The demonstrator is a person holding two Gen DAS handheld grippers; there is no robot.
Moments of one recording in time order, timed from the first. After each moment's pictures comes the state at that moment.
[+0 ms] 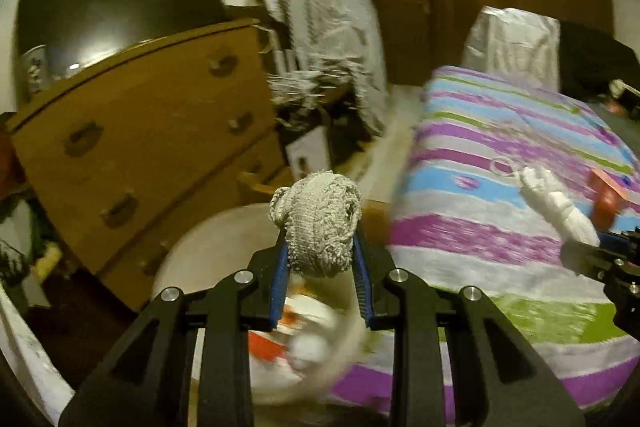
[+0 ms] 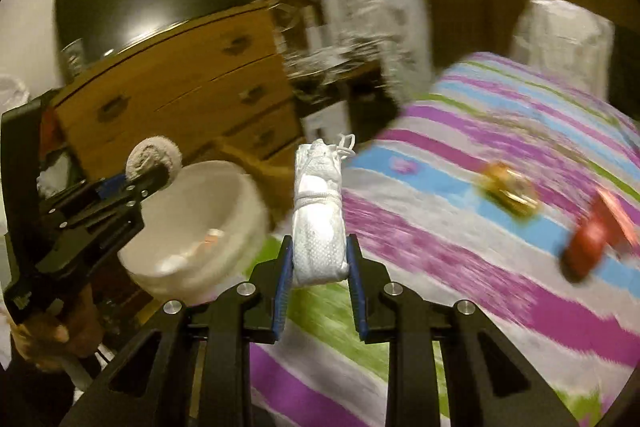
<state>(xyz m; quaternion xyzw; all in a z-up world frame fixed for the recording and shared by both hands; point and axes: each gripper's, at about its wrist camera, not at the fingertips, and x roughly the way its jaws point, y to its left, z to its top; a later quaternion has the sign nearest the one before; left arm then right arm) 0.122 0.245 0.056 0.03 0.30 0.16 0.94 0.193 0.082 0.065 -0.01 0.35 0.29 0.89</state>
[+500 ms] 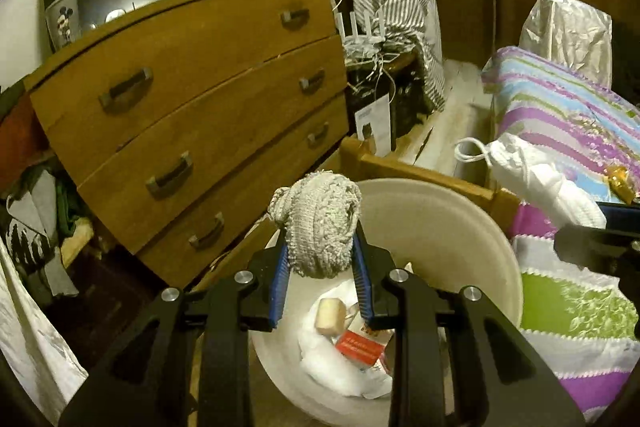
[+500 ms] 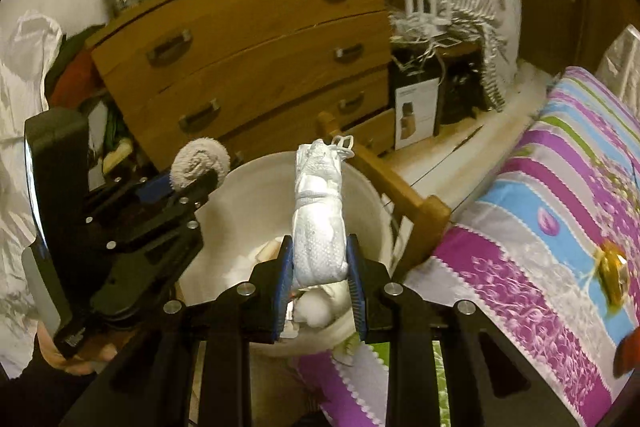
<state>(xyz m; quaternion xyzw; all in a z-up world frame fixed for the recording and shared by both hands) 0.133 0.358 0.034 0.01 0.35 0.23 0.91 0.227 0.269 0.090 -0.09 0.40 0.38 0.83</state>
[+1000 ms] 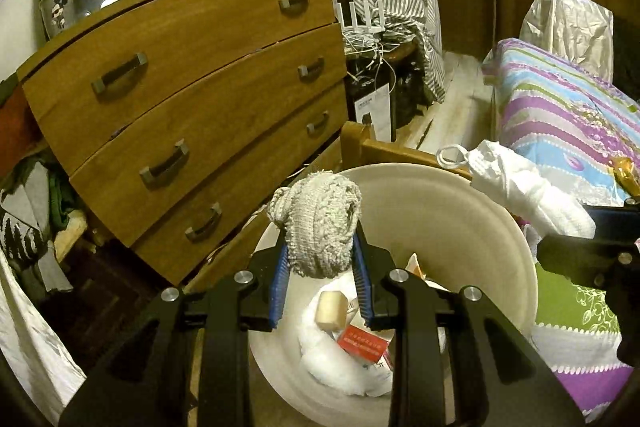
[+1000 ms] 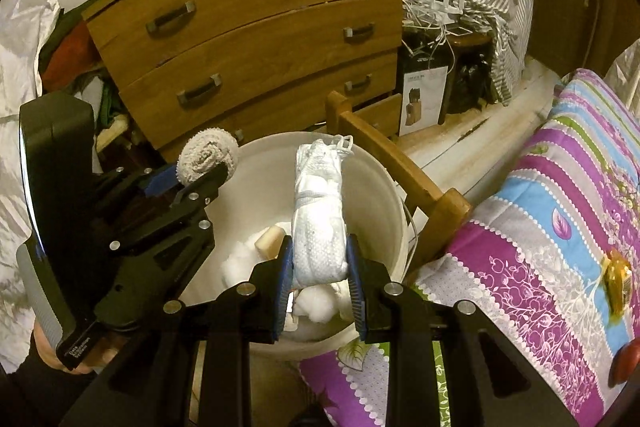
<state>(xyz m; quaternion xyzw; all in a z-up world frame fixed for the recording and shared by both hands) 0.136 0.366 0.020 0.01 0.36 0.22 0.90 0.224 0.292 0.073 -0.12 0.42 0.38 0.81</state>
